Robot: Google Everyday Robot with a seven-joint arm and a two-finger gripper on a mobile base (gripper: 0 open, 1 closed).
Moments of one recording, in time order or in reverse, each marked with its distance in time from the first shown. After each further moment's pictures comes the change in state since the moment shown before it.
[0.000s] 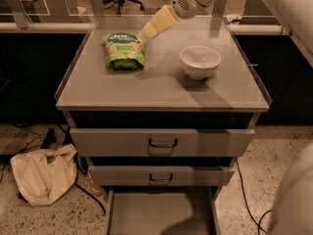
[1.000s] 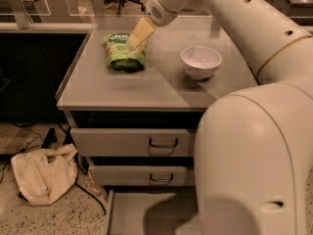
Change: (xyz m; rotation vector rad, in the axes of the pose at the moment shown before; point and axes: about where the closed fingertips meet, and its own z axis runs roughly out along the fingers) arm -0.004 -0.007 0.092 -0.052 0.148 -0.043
